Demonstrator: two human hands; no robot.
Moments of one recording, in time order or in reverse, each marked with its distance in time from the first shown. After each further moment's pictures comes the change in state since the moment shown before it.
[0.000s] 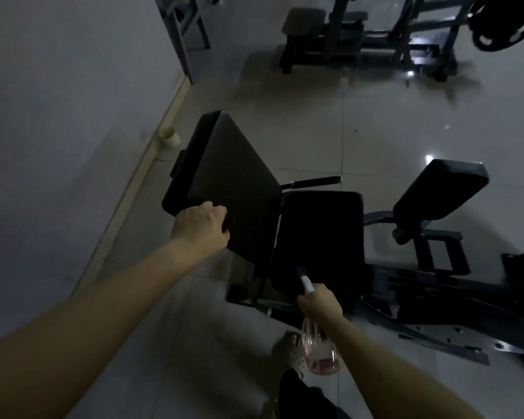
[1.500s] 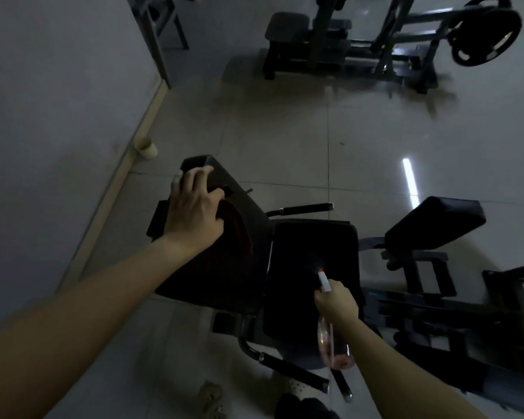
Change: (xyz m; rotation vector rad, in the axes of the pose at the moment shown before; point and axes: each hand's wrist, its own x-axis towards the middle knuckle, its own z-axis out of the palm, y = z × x) left_hand 0.159 -0.031 -0.022 0.034 0.264 0.145; right_hand 0.109 -0.032 -0.085 0.011 0.155 0.097
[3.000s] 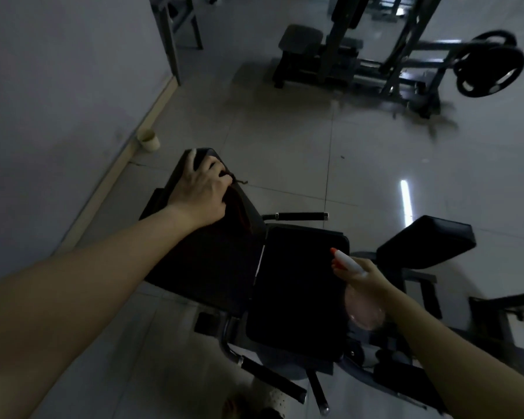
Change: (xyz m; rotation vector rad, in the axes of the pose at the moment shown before) left_hand 0.032 0.002 0.007 0.121 -0.062 0.084; right_hand 0.035 0.018 -0.121 0.387 -0.222 -0.265
